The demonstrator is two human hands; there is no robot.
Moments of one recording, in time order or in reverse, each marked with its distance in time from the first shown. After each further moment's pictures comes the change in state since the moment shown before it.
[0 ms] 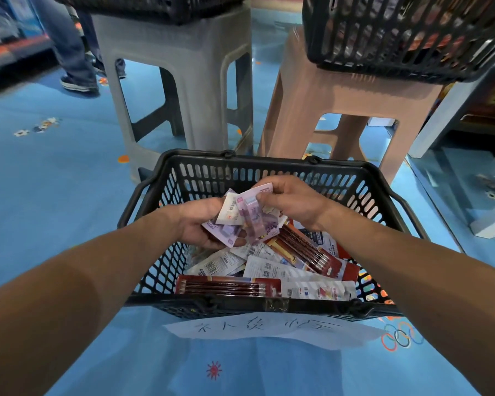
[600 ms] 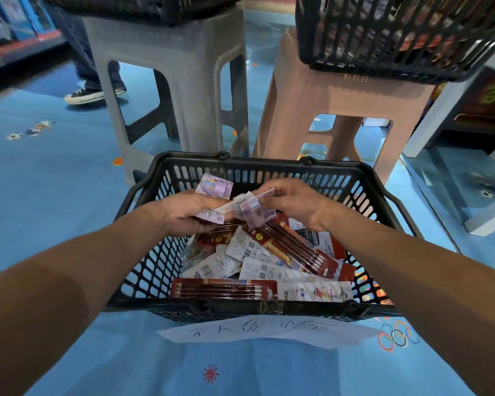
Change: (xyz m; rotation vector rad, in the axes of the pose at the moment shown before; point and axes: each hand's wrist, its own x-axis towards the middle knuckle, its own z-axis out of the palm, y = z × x) left_hand 0.000 0.009 -0.014 -0.296 0.100 0.125; right_hand -0.001 0.009 -0.013 -0.010 0.051 0.081
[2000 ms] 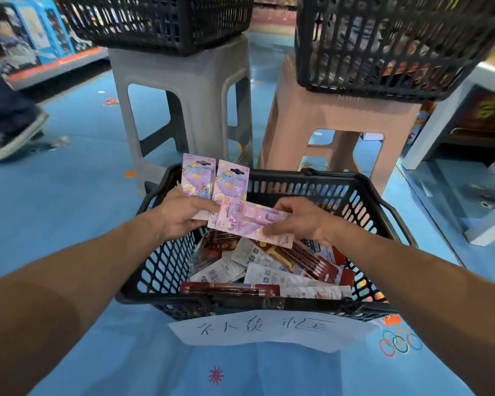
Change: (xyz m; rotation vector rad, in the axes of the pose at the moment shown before) left_hand -0.018 0.004 -0.011 0.062 0.221 0.307; right_hand -0.024 0.000 0.002 -0.197 0.015 0.183
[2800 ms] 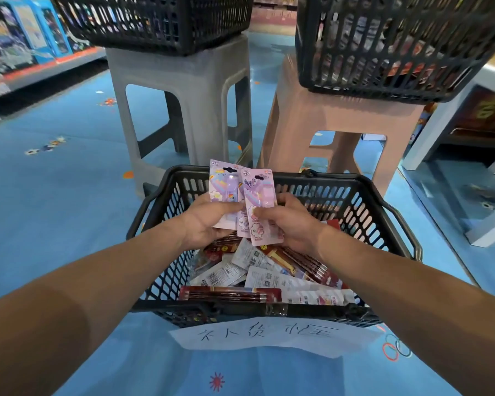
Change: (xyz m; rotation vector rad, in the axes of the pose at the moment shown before) left_hand -0.005 -0.006 0.042 -0.051 -0.068 -0.061; right_hand 0.020 -0.011 0.036 0.791 0.111 0.032
